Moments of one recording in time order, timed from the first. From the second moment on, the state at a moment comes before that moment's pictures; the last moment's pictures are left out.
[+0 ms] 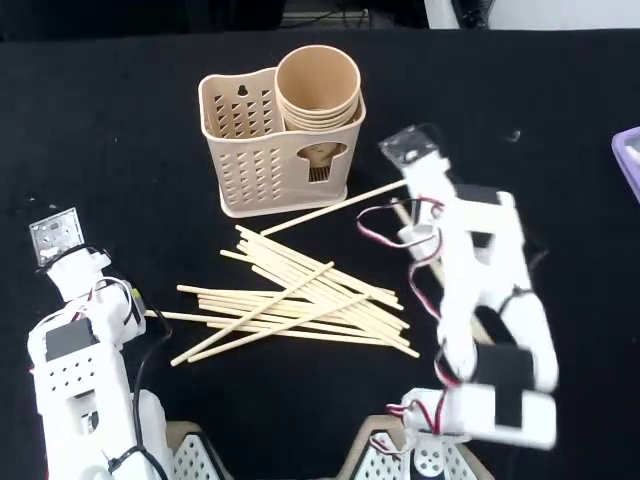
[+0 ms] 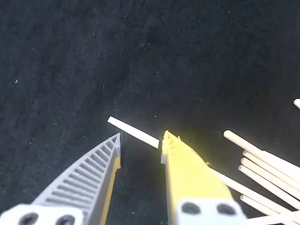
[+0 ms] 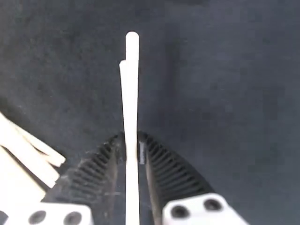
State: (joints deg) left arm -26.9 -61.0 75.7 52.2 0.0; right arm 8.4 -4.7 32.7 55.8 36.5
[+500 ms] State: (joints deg) left arm -26.9 -61.0 75.7 52.2 0.0; right arm 0.6 -38.1 24.1 68.9 27.3
